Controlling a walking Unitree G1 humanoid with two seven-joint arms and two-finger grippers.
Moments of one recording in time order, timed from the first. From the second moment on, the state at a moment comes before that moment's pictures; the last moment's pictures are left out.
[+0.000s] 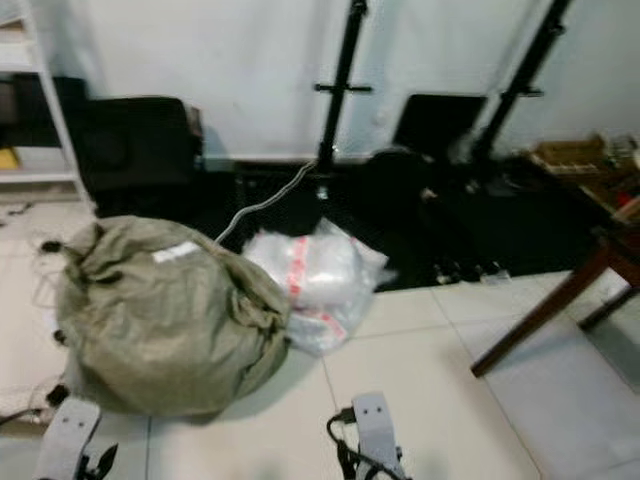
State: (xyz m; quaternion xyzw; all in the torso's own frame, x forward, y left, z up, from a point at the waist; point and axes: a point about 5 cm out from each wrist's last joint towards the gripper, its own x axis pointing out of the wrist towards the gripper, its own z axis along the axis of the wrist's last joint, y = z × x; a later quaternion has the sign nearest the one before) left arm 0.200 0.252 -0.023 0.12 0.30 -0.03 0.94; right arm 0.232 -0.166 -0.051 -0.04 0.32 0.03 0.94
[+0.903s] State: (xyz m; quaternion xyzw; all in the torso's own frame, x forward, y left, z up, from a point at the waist) left arm 0.212 0.254 -0.019 0.13 0.29 -0.04 0.95; right arm 0.228 -0.167 -0.054 -0.03 0.33 0.03 0.94
